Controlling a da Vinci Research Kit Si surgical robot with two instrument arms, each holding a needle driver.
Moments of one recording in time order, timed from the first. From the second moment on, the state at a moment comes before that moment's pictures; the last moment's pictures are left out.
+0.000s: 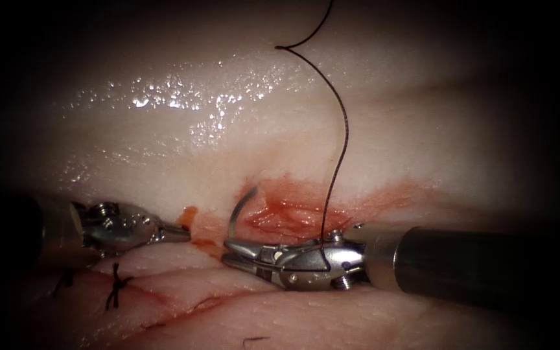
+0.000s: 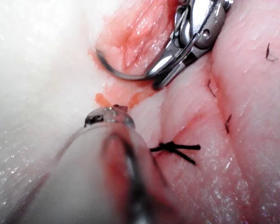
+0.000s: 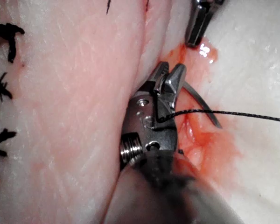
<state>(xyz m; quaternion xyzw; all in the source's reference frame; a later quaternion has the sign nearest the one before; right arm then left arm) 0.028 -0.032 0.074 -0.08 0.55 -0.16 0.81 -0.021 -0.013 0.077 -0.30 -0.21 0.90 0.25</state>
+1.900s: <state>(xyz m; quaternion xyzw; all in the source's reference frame) 0.034 -0.014 0.063 0.11 0.50 -0.21 0.84 -0.021 -0.014 0.077 -0.30 -0.20 0.90 0.25</state>
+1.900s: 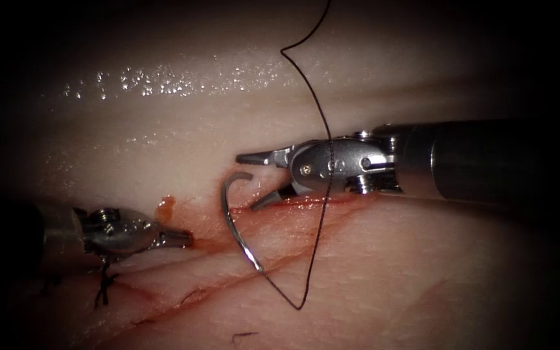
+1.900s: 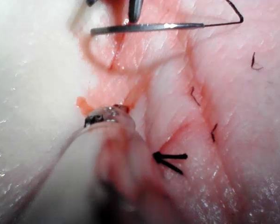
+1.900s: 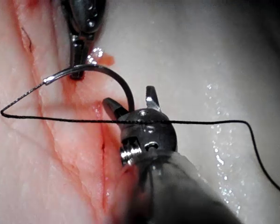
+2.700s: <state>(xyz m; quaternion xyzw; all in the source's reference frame) 0.037 -0.014 0.063 0.11 0.51 -0.40 0.76 -0.021 -0.014 0.077 -0.30 -0.20 0.90 0.25</state>
